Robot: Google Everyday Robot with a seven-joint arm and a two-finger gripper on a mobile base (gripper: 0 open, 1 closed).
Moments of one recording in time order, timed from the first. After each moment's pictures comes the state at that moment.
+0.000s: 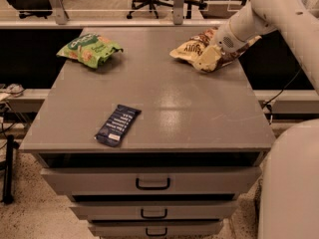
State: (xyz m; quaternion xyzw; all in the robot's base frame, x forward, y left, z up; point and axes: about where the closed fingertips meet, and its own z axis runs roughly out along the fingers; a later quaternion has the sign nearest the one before) arm 0.762 -0.167 0.857 -0.48 0.81 0.07 0.33
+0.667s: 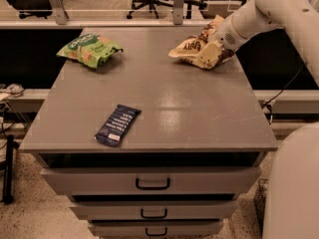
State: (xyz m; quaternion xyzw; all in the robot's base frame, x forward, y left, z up) arm 0.762 -0.164 0.875 -0.48 0.80 0.07 0.35
